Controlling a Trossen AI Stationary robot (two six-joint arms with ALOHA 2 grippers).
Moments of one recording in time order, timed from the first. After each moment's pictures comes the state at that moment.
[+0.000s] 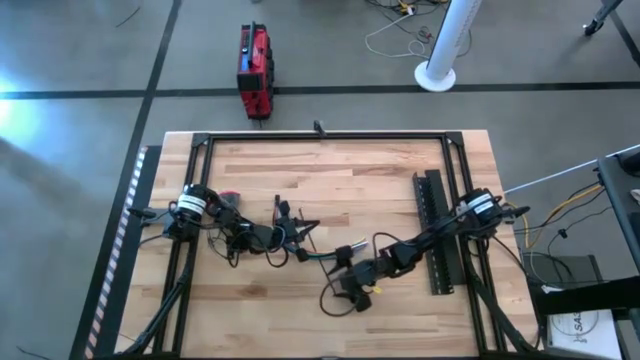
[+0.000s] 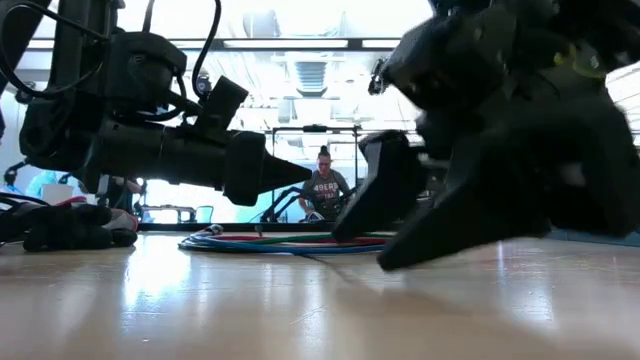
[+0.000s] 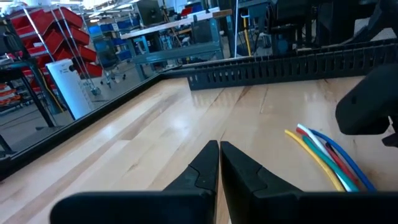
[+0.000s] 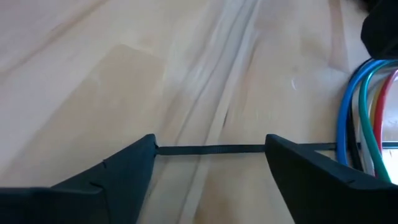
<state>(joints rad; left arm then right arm) -0.21 2.05 0.49 1.53 -0.61 0.14 0.39 2.05 0.85 0.51 0.10 -0.09</state>
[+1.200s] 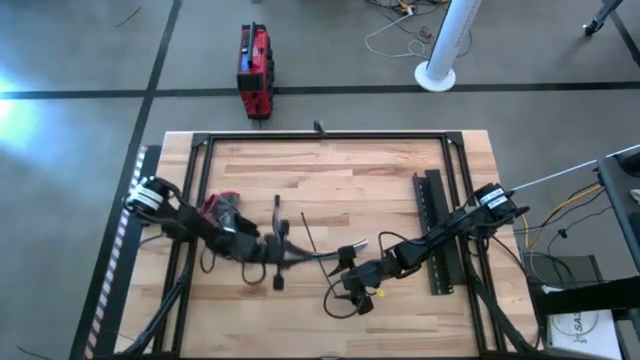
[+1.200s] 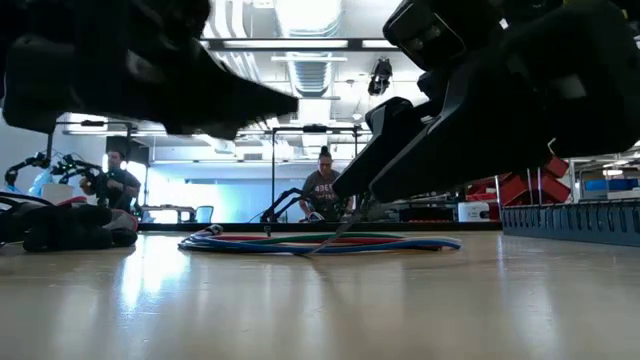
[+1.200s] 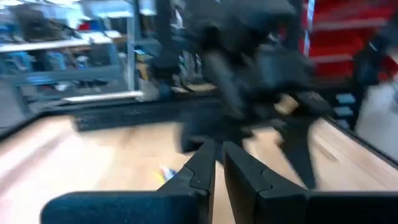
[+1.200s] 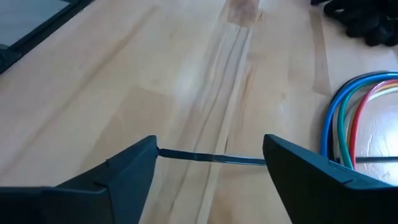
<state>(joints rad) -0.40 1.74 0.45 1.26 -0.34 0.06 0.42 1.95 0.85 0.45 0.13 -0.02</state>
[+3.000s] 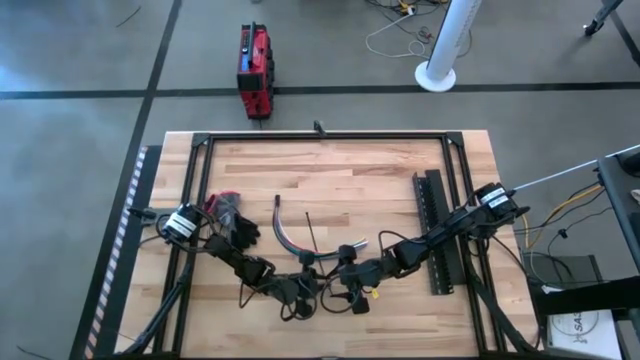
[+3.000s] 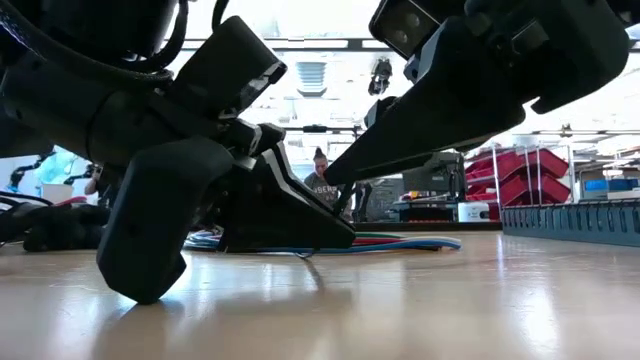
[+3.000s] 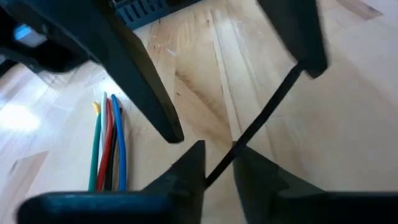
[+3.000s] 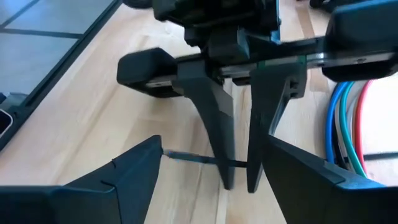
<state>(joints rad) -0.50 2.08 0.87 0.71 -0.58 0.06 0.41 1.94 0.88 0.45 0.13 0.16</state>
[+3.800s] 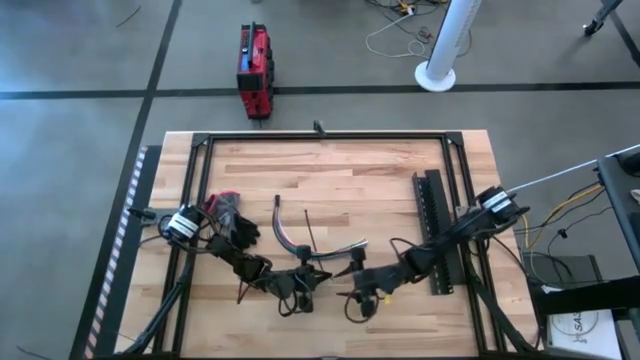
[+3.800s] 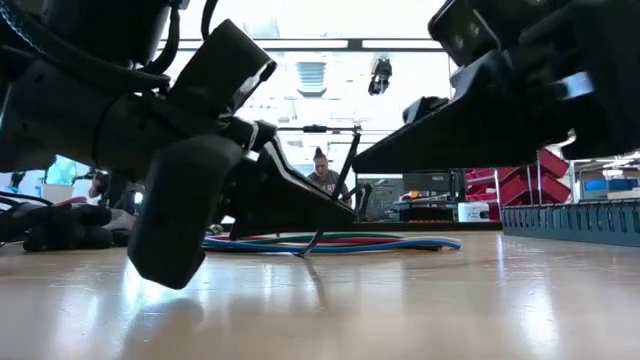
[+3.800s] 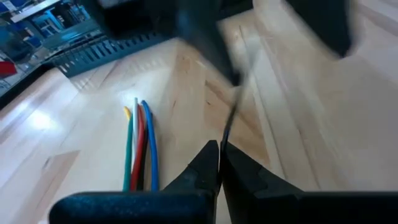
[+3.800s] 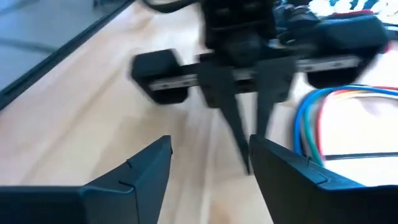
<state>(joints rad) -0.50 2.08 0.82 0.88 -0.63 0.09 0.50 1.95 0.72 0.77 0.34 0.04</state>
